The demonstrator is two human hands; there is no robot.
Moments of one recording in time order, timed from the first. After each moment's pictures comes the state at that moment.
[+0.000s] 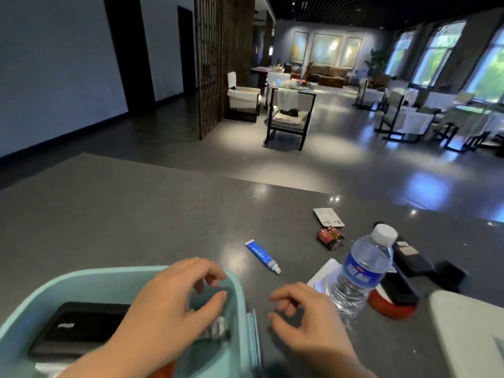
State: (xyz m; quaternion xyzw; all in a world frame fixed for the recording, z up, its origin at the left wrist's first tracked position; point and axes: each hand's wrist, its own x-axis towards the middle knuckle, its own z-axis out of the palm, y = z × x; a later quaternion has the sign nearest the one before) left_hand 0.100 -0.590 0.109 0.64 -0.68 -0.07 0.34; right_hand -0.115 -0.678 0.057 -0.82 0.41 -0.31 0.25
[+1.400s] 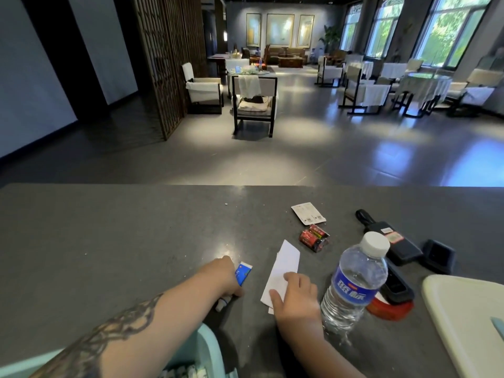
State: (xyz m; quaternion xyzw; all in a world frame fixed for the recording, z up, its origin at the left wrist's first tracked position) left_hand 0.074 -0.827 0.006 0.75 -0.62 -0.22 -0.08; right_hand -0.098 -0.778 -0.030 -0.70 0.67 -0.20 0.15
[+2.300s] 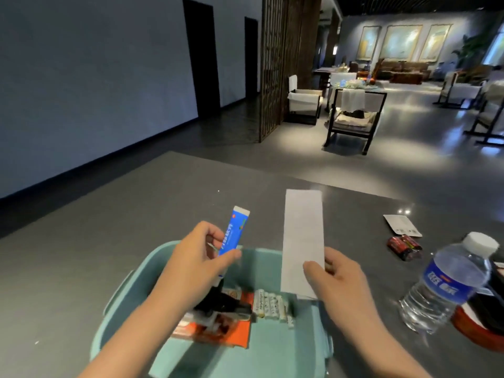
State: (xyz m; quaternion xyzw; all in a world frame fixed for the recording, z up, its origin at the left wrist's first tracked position) left_hand 0.149 -0.551 0.125 0.76 -0.43 -0.15 0.47; right_hand -0.049 -0.647 0.112 -0.71 0.42 -0.34 0.44
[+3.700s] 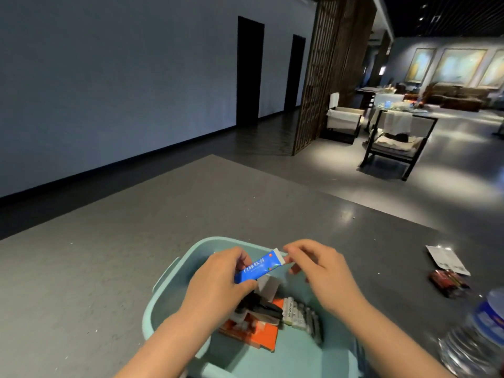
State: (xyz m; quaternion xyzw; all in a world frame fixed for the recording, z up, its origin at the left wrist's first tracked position) left_hand 0.161 -0.517 0.091 0.82 -0.47 -0.04 0.33; right_hand 0.022 -0.654 0.108 -0.80 0.28 -0.27 0.46
